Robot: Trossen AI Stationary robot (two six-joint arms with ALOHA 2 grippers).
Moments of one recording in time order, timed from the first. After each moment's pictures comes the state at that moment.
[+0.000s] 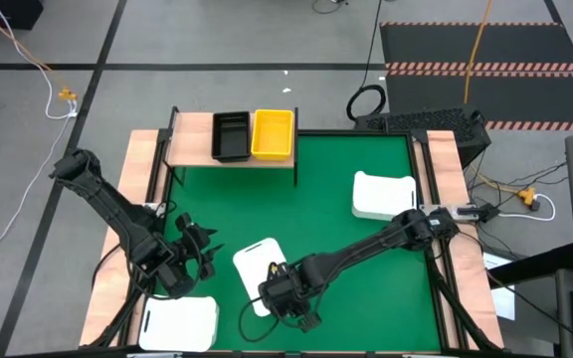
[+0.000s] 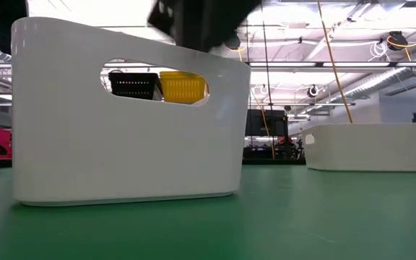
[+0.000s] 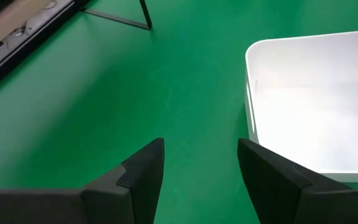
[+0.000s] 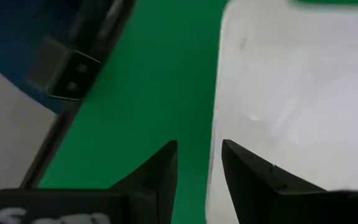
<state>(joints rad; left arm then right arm) -0.79 1.25 0.83 -0.90 -0.84 -1.13 0.40 2.24 2.02 -0.98 -0.22 -0.07</state>
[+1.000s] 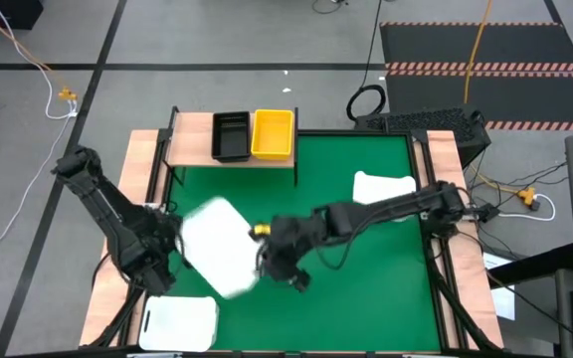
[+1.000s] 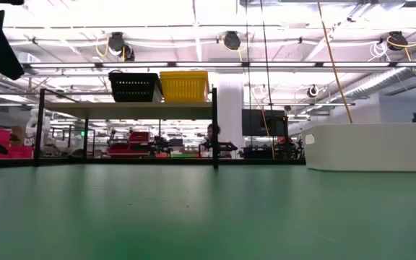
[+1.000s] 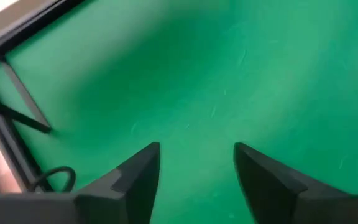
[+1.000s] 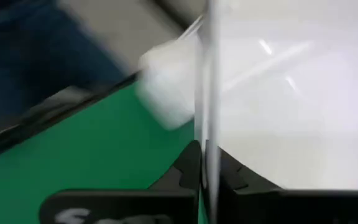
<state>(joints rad) -0.91 1.24 0.88 -1.44 -0.70 -1.75 0.22 1.93 1.89 -0.53 -0.24 -0.57</state>
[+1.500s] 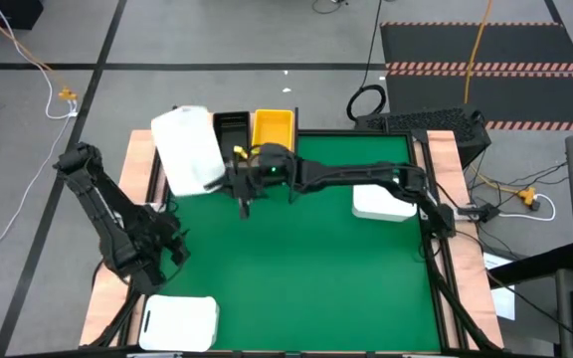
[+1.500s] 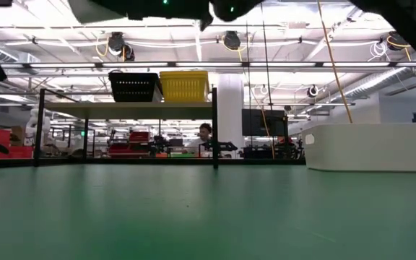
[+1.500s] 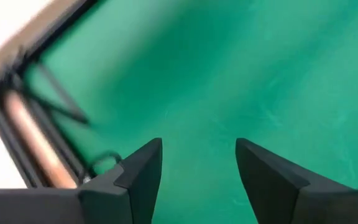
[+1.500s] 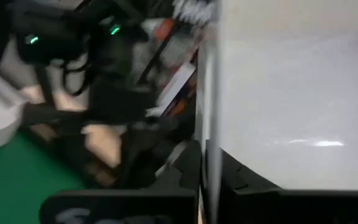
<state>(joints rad) -0.99 1.21 0.85 -1.58 -0.64 -1.80 -0.10 2.17 1.89 0.33 -0.34 -0.61</state>
